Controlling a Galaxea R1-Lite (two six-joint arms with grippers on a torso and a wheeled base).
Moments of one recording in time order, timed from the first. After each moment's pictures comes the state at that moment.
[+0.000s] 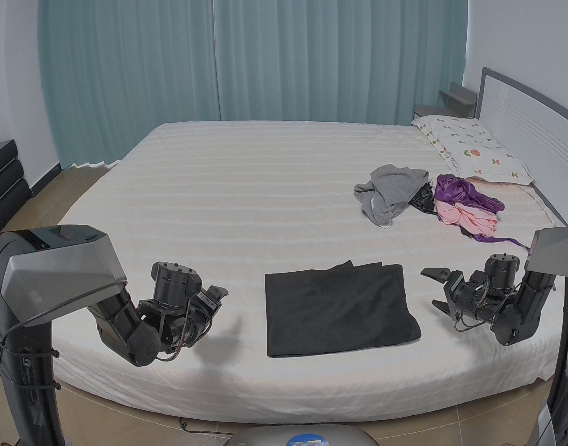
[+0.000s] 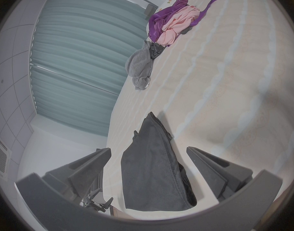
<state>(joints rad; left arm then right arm) -0.38 2.26 -0.73 -0.86 0.12 -1.18 -0.01 2.36 -0.60 -1.30 0.42 0.98</state>
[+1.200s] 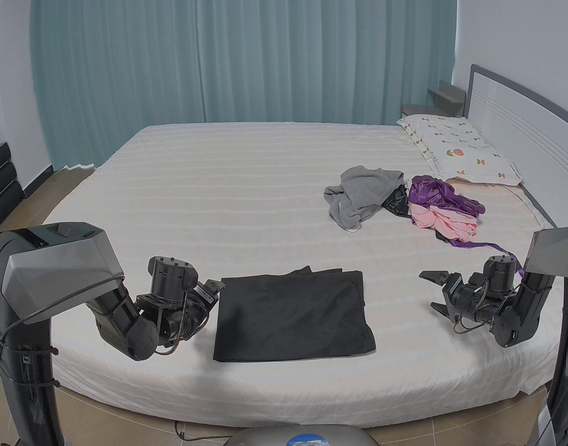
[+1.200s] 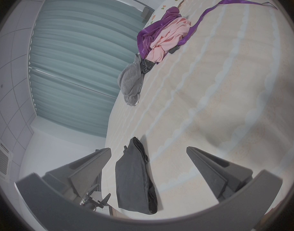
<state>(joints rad) -0.36 2.26 -0.76 -0.86 0.12 -1.14 -0.01 2.36 -0.59 -1.30 0.42 0.97</state>
